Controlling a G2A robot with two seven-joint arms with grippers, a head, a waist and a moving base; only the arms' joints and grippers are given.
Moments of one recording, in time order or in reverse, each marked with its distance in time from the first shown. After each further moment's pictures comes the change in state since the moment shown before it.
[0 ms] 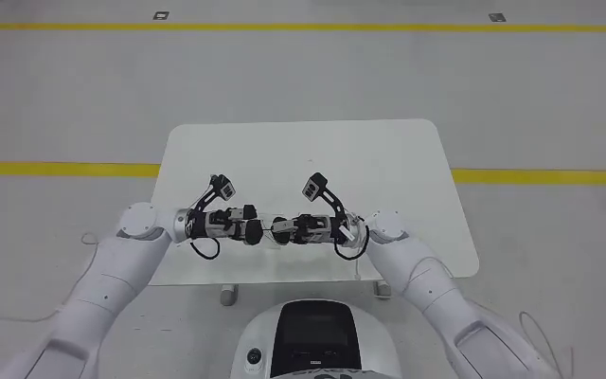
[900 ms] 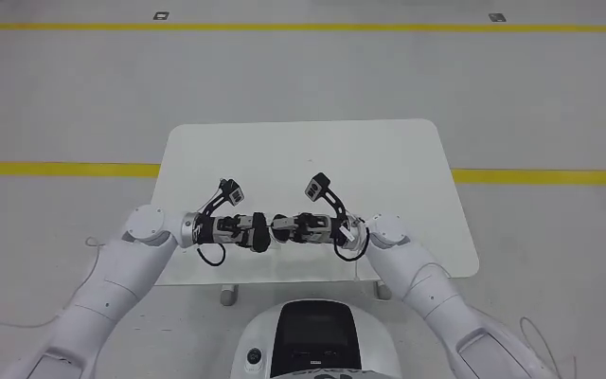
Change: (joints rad) left arm 0.038 0.016 0.010 -0.104 0.012 0.039 0.035; right arm -0.045 0.011 0.022 -0.063 -0.006 0.031 -0.066
